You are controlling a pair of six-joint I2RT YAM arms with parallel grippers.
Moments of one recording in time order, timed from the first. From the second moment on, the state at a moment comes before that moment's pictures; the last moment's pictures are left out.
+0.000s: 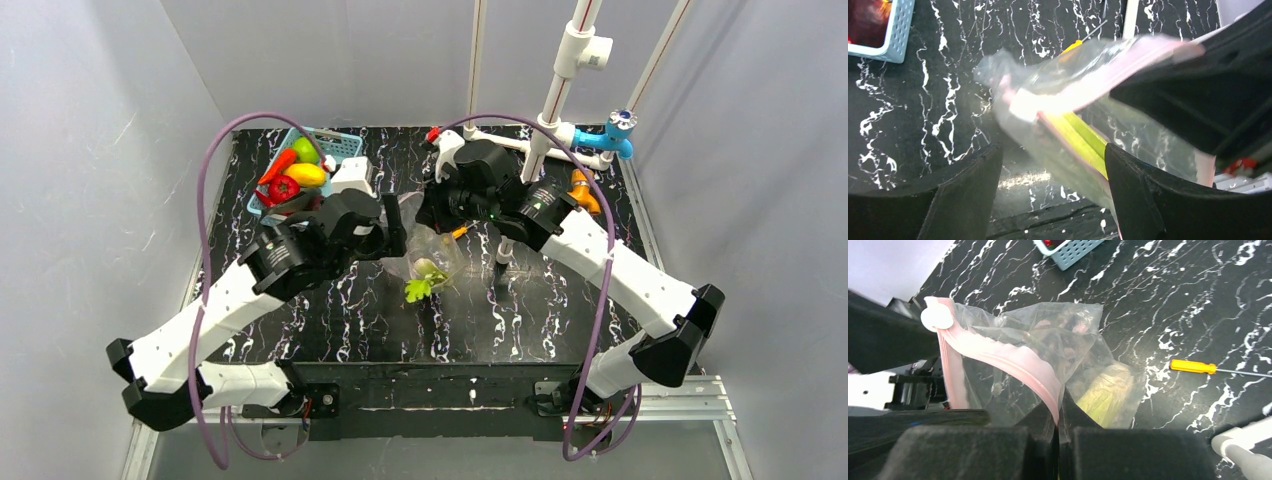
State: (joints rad) left arm -0.95 1.16 1.45 -0.97 -0.50 -0.70; right arm 0.89 1.46 1.60 -0.66 -0.09 0.30
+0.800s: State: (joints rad) left arm -0.95 1.02 1.36 -0.86 -0.50 -0.69; right arm 0.92 1.45 1.65 -0.77 0.03 0.23
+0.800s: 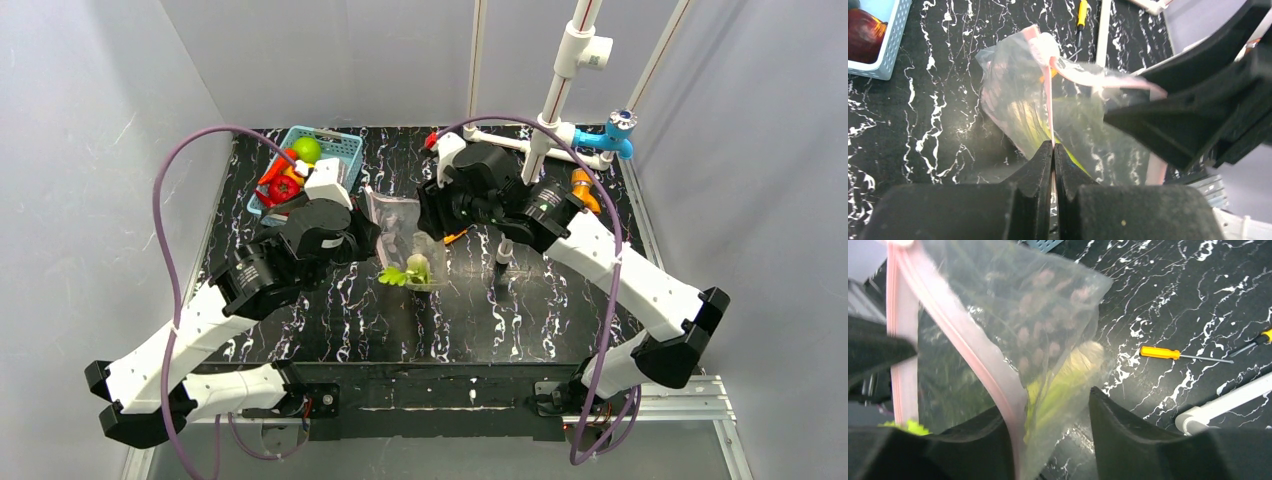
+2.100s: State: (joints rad) left arm -0.95 0.98 1.36 -0.84 -0.57 -0.91; right arm 1.27 1.00 1.02 -0.35 0.16 0.05
